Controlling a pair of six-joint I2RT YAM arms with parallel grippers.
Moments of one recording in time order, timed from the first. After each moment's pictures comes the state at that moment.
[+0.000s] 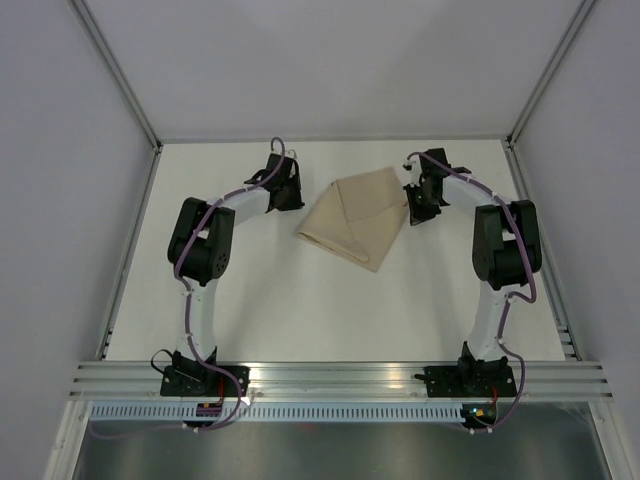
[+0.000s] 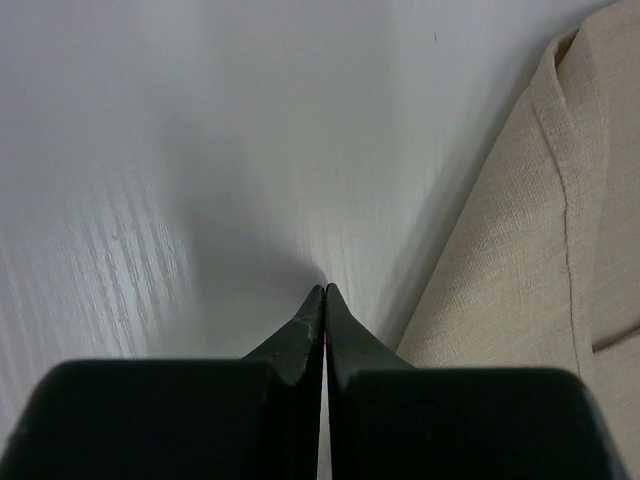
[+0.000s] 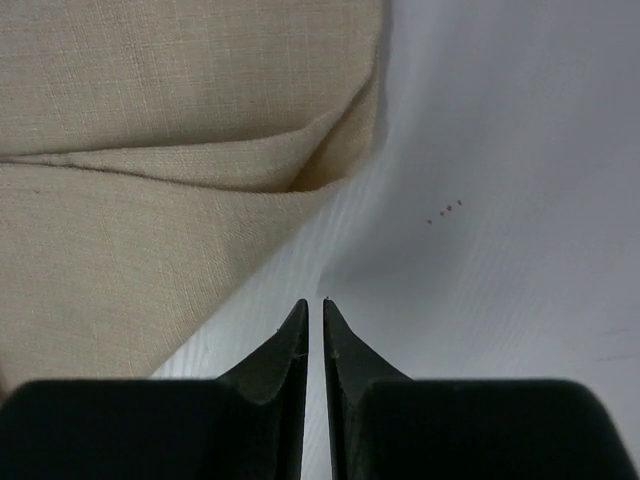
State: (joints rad) left arm -0.36 2.18 1.54 -0.19 0.04 -0.37; right arm 0.13 2.01 1.45 -0.59 -0.13 -0.04
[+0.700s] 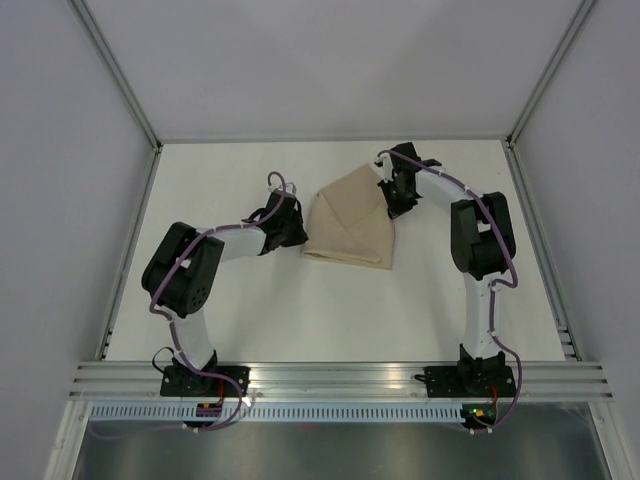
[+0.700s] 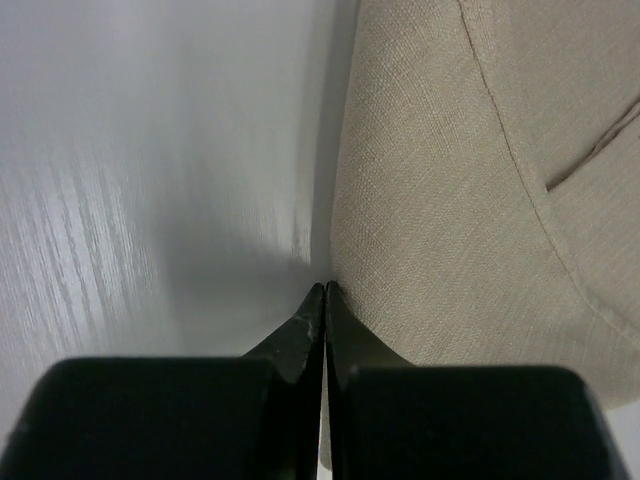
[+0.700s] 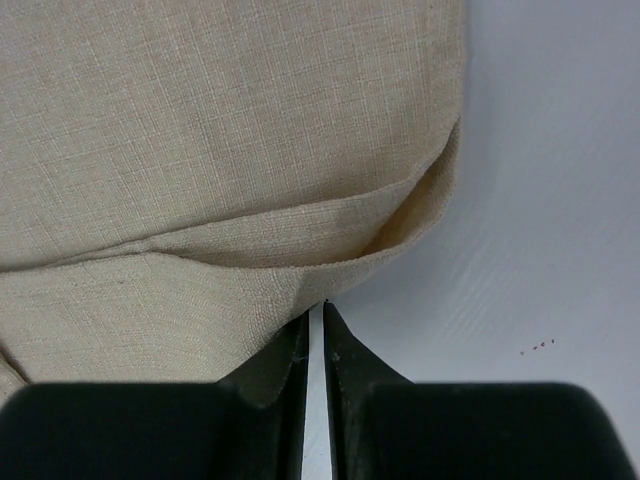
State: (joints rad) left arm -0.48 1.86 1.01 0.05 0.00 -0.56; right arm 0.27 2.18 1.67 -0.64 -0.07 -0.08
